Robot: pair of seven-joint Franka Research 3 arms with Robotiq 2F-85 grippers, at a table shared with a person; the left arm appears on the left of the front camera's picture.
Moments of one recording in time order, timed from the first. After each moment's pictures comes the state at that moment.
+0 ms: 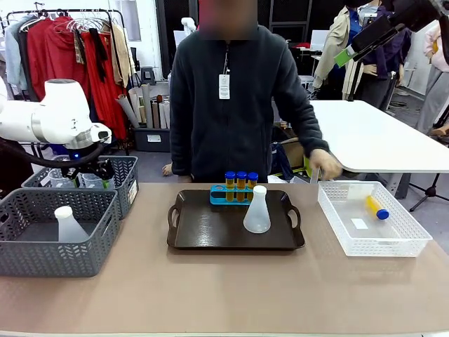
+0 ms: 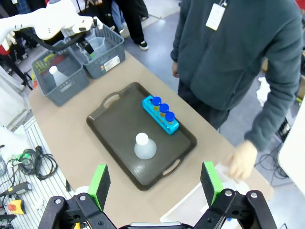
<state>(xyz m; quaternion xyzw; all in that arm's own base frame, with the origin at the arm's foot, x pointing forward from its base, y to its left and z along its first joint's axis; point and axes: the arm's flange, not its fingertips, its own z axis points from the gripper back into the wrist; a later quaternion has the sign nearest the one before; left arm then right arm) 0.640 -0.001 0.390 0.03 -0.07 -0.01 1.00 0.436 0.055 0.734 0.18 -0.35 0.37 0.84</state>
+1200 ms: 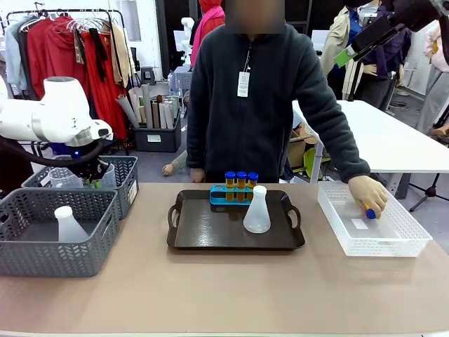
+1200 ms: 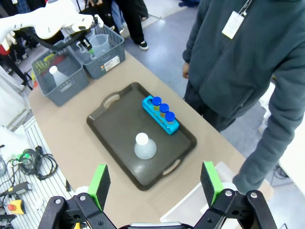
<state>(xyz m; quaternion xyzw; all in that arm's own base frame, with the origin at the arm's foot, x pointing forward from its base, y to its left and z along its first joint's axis) 0.642 -0.003 0.403 0.03 -0.09 -0.04 1.00 0.436 0.055 0.734 0.18 -0.35 0.37 0.84</state>
